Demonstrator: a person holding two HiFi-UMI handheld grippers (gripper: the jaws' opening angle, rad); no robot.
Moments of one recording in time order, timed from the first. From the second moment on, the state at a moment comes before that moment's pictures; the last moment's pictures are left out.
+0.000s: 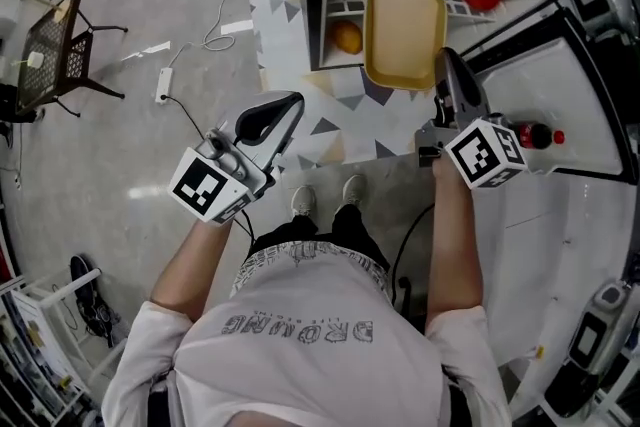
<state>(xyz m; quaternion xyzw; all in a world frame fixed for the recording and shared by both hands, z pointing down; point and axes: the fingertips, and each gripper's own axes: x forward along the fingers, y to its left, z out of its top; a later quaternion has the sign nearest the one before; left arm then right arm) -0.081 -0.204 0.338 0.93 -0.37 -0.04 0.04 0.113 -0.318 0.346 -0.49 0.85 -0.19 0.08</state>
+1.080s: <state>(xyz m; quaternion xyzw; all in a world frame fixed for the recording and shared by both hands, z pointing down) -0.074 -0.238 0.340 0.89 -0.46 -0.03 0.04 0.071 -0.432 0.348 -0.40 0.87 -0.27 0.08</state>
